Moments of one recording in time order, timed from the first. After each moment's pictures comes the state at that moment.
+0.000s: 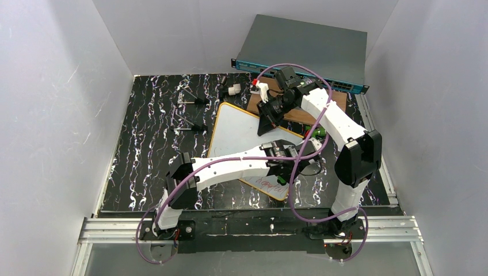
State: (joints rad) left arm -1.28 1.98 1.82 -0.93 -0.30 -0.37; right arm 0.52 1.83 1.77 -1.08 -0.73 -0.23
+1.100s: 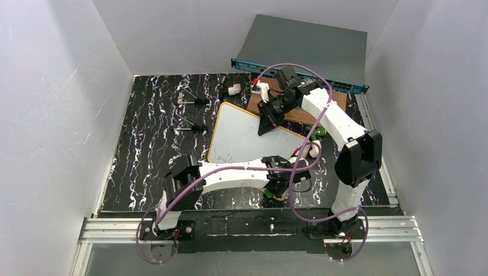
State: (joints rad) left arm -1.32 1.99 1.62 -0.94 -0.30 -0.46; right arm 0.52 1.83 1.76 -1.08 -0.73 -0.23
